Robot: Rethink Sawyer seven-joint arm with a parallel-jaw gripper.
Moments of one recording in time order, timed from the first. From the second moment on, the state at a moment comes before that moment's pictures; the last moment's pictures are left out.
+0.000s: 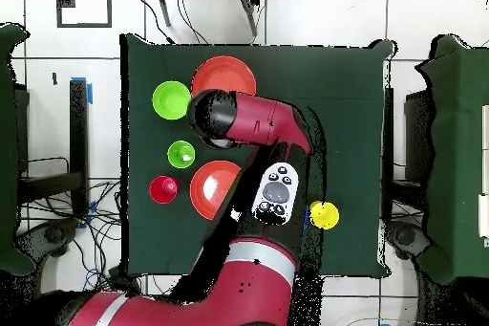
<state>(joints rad) 0.01 -0.43 -0.29 1.32 0.15 0.75 2.03</state>
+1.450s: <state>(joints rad) -0.03 -0.43 -0.27 1.38 0.15 0.73 2.03</state>
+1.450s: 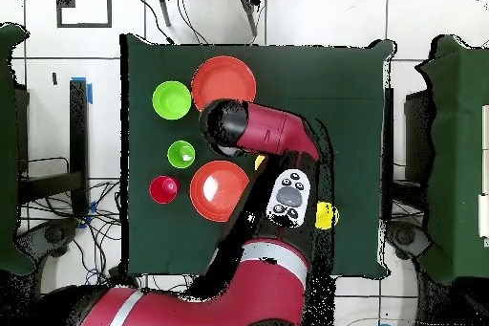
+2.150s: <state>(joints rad) -0.09 -0.45 -0.21 1.45 0.15 0.58 2.03</state>
